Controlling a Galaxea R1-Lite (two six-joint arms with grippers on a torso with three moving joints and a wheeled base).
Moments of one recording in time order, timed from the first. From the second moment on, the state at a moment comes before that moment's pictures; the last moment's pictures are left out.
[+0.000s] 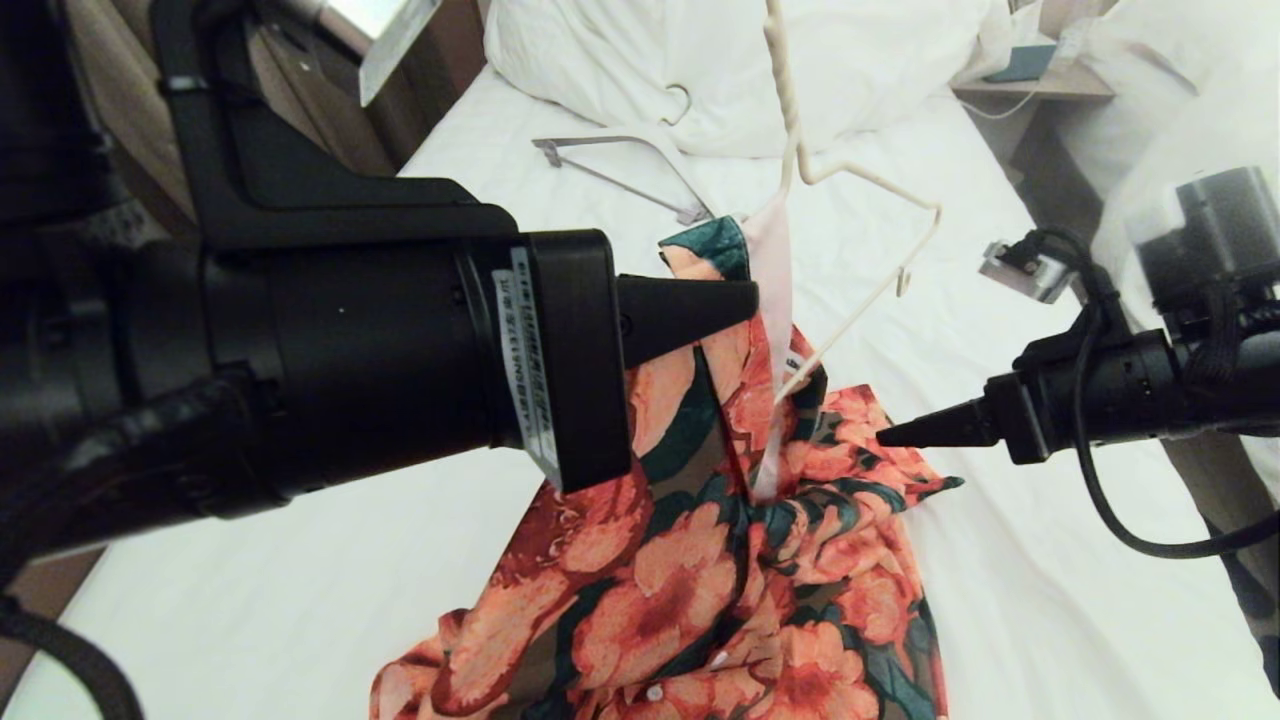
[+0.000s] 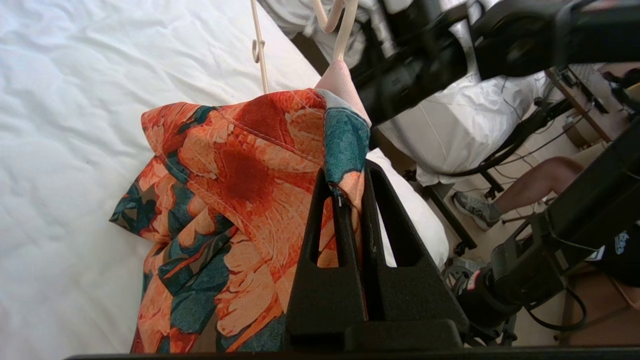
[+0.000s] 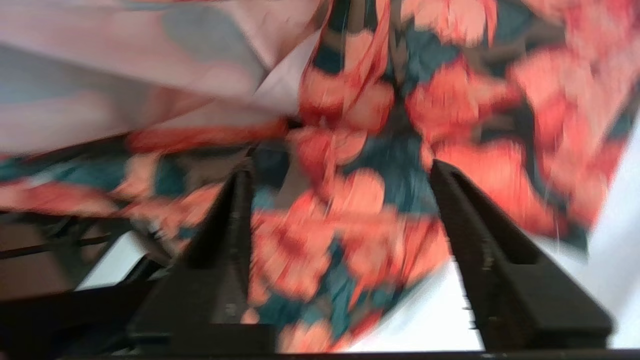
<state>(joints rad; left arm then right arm) -1.08 1.37 -1.17 -0.12 0.05 -0.17 0.29 1.61 -1.26 0.29 0.53 -0.03</state>
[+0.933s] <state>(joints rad) -1.07 1.33 -1.17 -0.13 0.05 -0.17 0.41 1.87 -1.16 -0.34 0.43 -0.03</state>
